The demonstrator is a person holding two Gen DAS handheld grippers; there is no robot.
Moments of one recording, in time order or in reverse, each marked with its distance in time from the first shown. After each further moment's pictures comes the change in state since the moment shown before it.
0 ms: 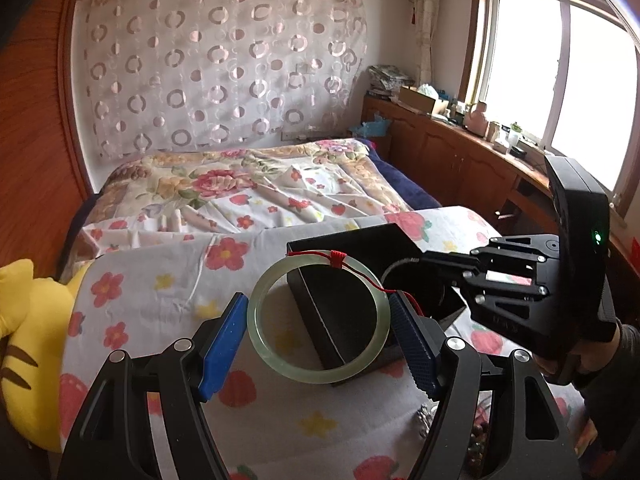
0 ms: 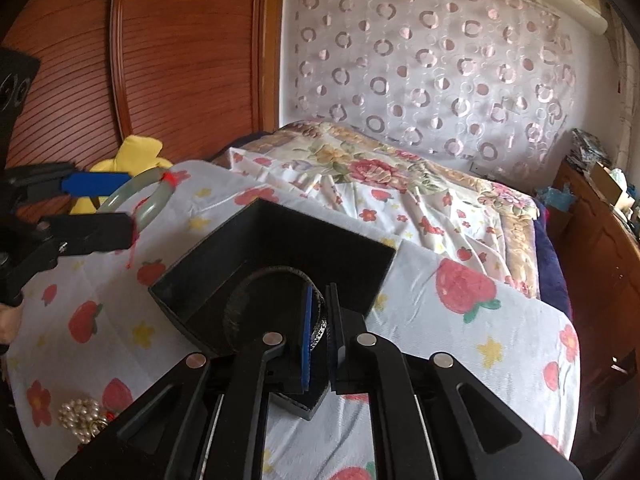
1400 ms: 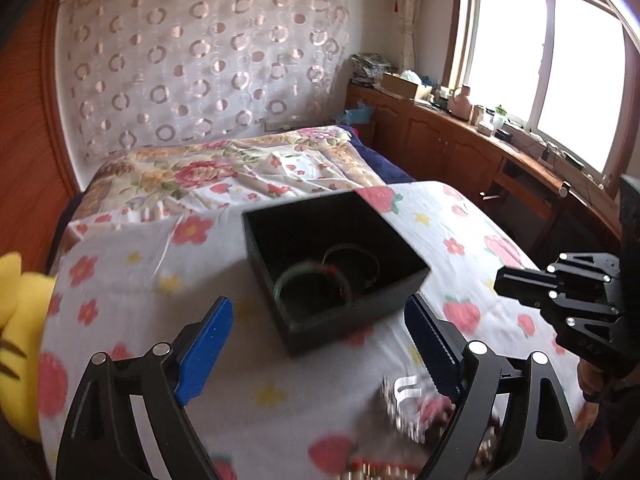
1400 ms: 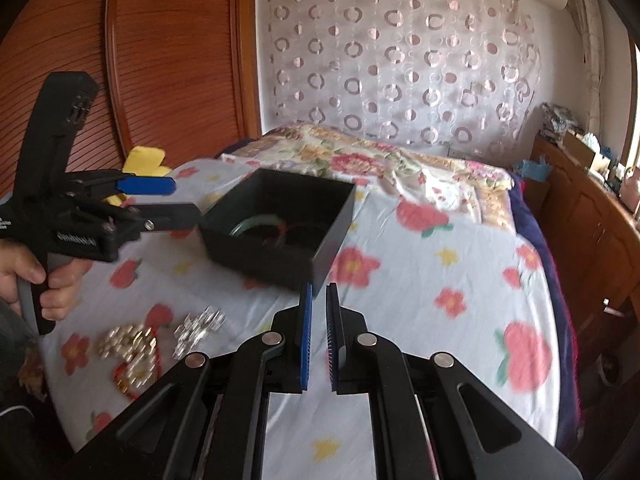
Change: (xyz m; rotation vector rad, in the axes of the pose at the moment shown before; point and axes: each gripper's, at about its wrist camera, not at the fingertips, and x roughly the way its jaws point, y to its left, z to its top) left arm -0.005 -0.033 -0.034 0.032 0.026 -0.027; right arm -0.098 0.007 -0.079 0.117 -0.023 -0.029
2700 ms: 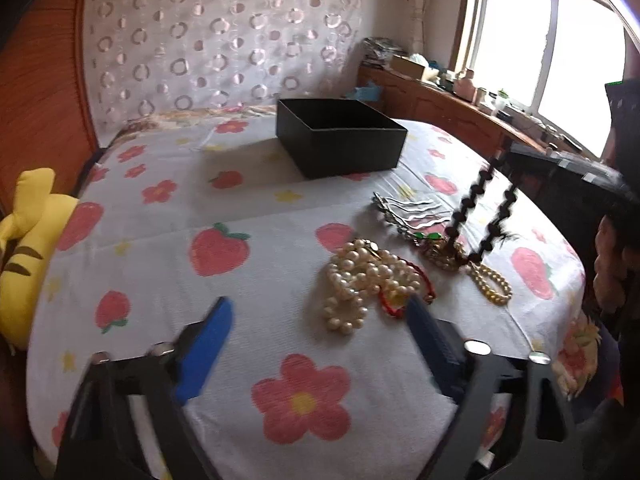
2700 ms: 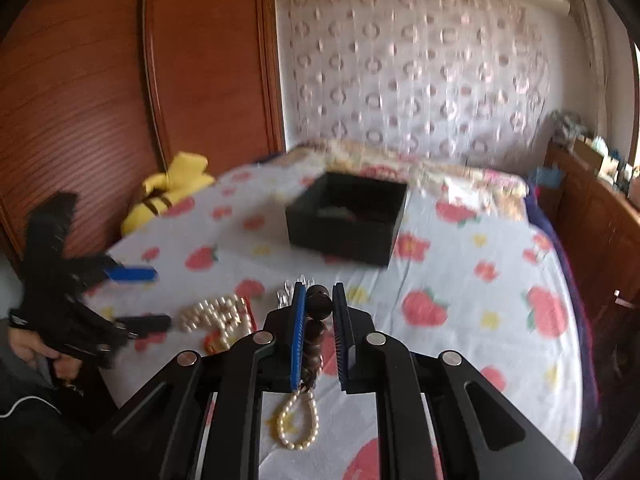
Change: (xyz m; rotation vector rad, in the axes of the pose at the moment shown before) left arm -0.076 0.002 -0.135 -0.041 0.065 0.006; right arm -0.068 0.055 -0.023 -0.011 -0.090 0.060
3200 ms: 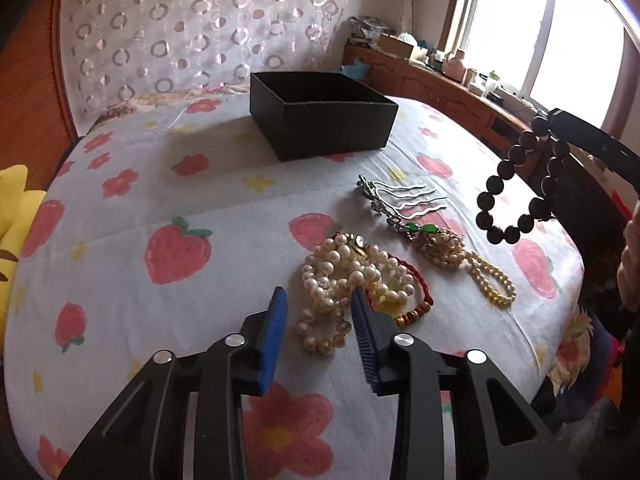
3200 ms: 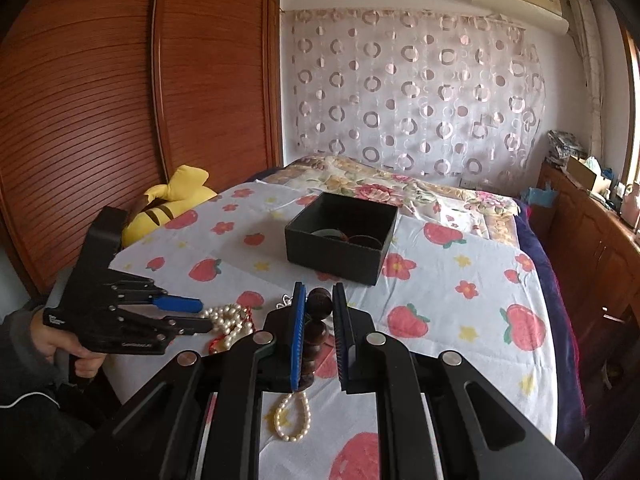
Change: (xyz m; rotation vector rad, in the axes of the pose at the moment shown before) left arm 0.032 -0.008 0.009 0.017 0.082 -0.057; right arm -0.022 0.003 0.005 -0.027 -0.037 -0.020
